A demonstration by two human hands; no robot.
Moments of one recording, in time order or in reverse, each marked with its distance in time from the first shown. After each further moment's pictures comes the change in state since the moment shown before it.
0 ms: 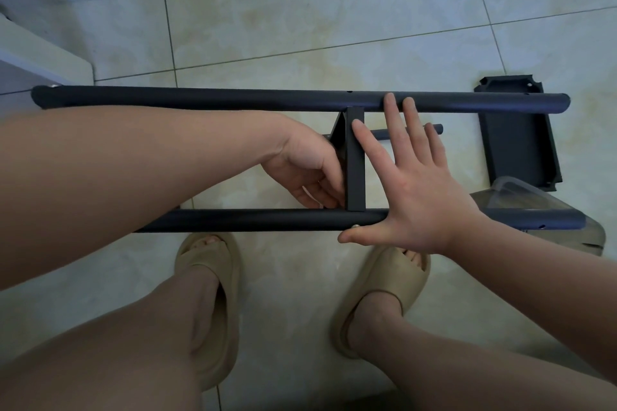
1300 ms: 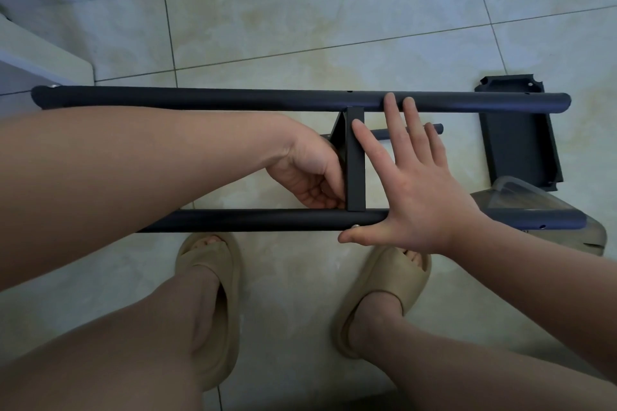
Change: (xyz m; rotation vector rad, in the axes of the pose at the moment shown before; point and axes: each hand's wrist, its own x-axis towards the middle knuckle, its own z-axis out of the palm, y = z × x) left_hand 0.004 0.001 0.007 -0.062 0.063 -0.006; right_hand 0.001 -0.003 -0.003 0.009 -0.029 0.010
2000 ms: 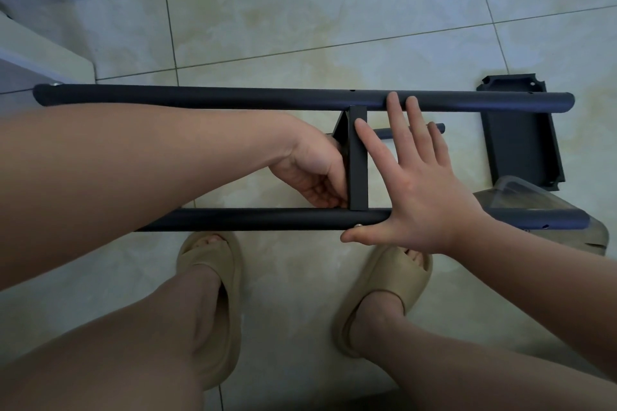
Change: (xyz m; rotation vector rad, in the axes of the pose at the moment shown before) left_hand -0.003 0.001 0.003 0.037 0.026 0.062; right_hand 0.000 0.002 0.004 0.007 0.037 -0.015
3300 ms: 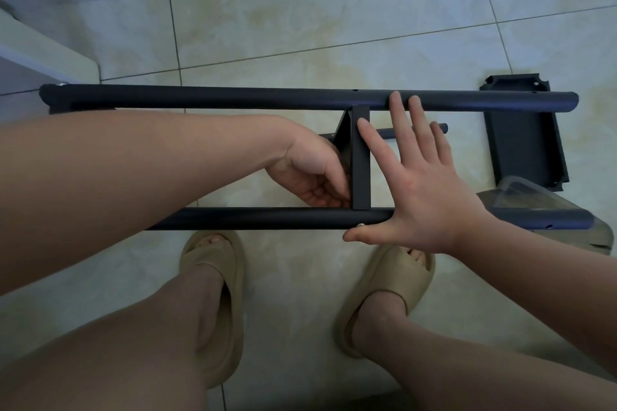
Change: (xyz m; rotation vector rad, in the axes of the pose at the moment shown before) left_hand 0.001 -0.008 -0.005 -0.095 -0.063 -0.021; right_hand 0.000 0.000 0.000 -0.009 -0.004 0.001
